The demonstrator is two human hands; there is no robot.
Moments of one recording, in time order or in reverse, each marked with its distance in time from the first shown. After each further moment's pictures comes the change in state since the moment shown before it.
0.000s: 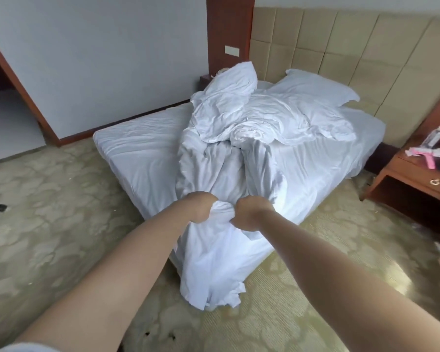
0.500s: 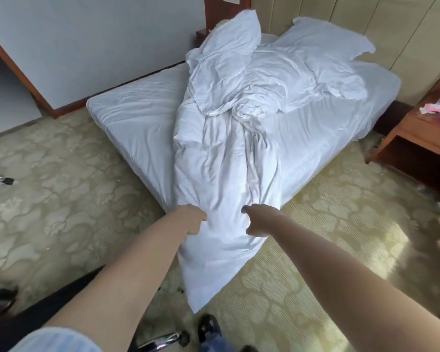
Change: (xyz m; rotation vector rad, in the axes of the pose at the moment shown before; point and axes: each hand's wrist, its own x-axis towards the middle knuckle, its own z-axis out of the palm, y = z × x) left_hand -0.021 0.001 0.097 0.250 -0.513 -0.087; right_hand -0.027 0.023 0.103 0.140 -0.290 -0.006
